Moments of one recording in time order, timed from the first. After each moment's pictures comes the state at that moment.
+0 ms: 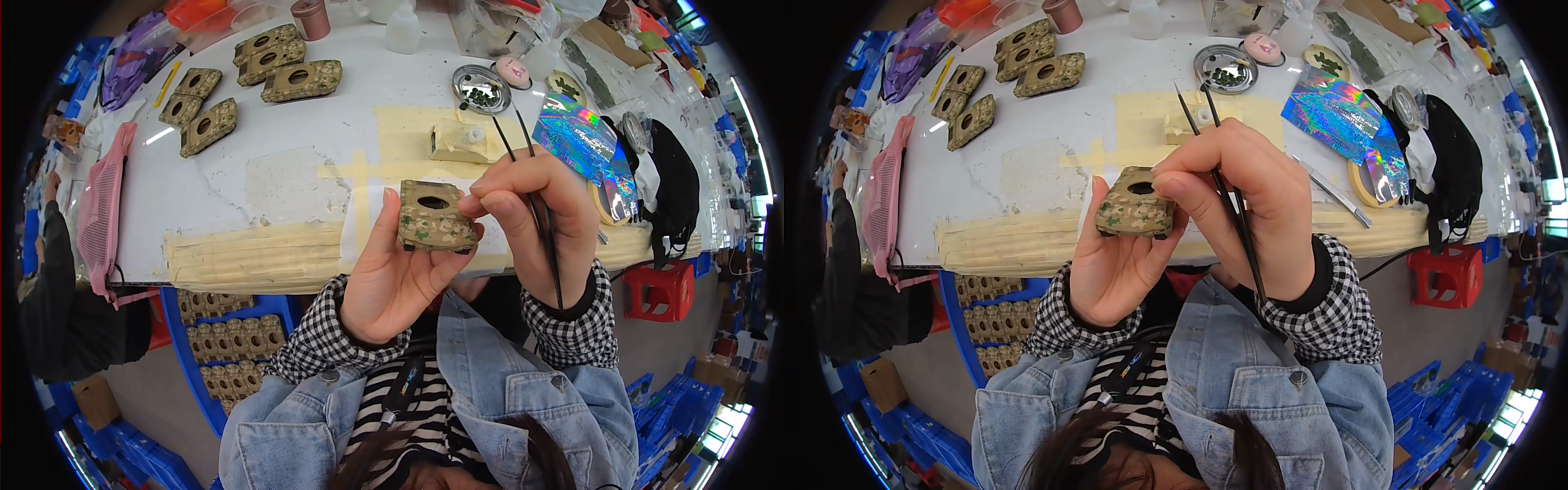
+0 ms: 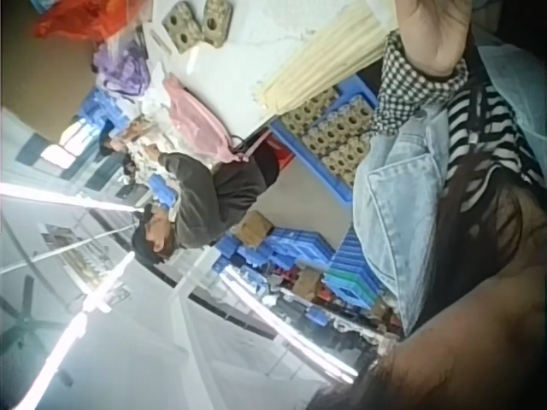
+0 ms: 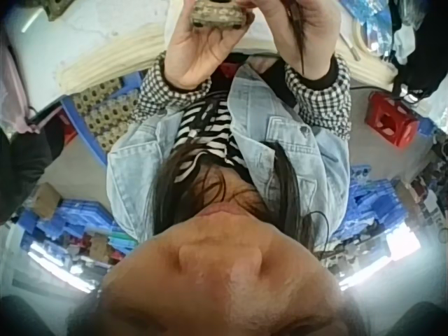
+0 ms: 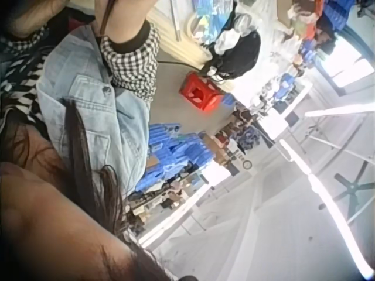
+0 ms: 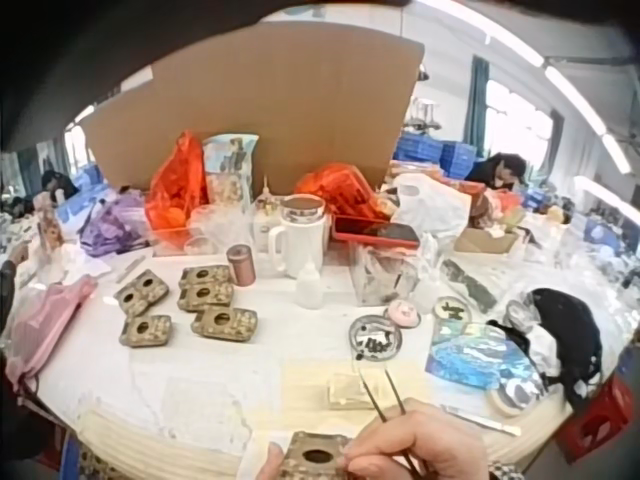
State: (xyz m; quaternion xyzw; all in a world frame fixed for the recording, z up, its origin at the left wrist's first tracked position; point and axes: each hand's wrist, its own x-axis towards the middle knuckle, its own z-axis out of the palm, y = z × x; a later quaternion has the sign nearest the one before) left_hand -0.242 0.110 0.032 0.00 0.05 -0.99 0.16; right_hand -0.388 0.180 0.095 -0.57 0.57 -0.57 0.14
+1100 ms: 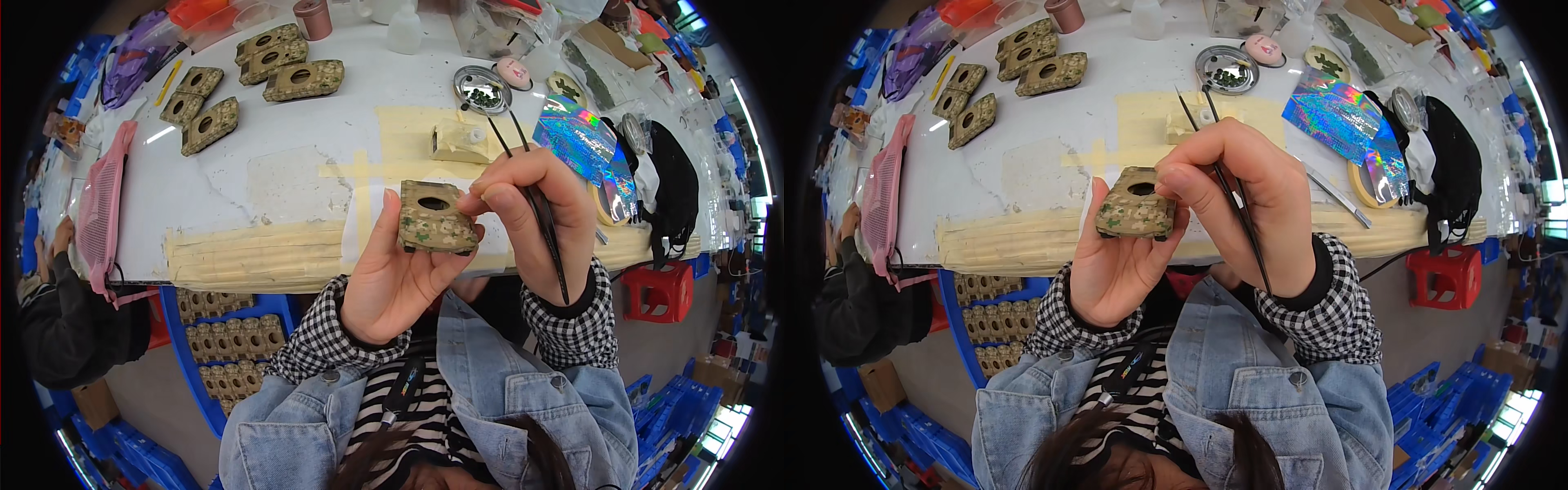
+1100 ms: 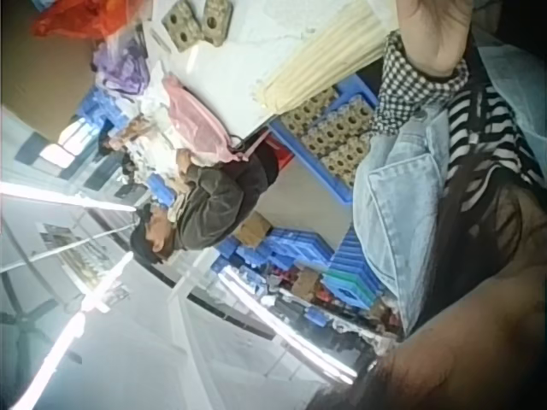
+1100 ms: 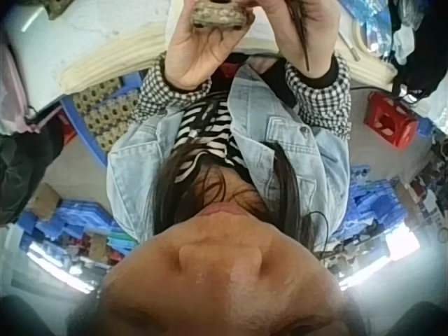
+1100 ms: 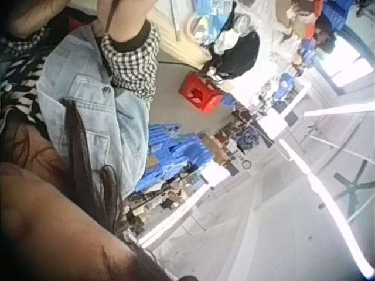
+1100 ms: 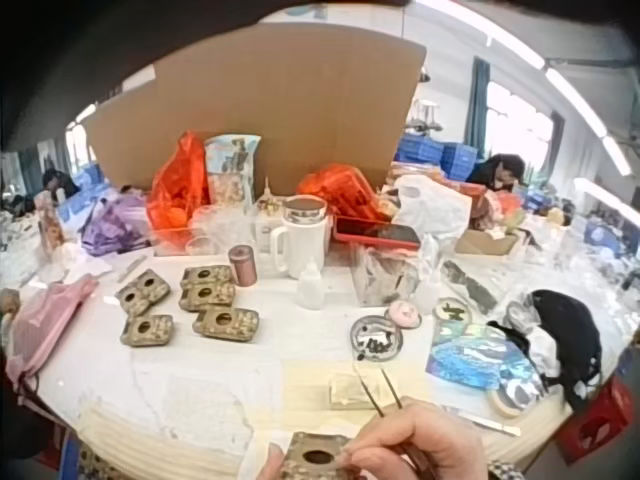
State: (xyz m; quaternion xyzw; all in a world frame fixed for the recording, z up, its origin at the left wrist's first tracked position) left_hand -0.241 0.111 0.034 0.01 0.05 -0.99 0.16; right_hand -0.388 0.180 0.094 -0.54 0.56 -0.58 0.22
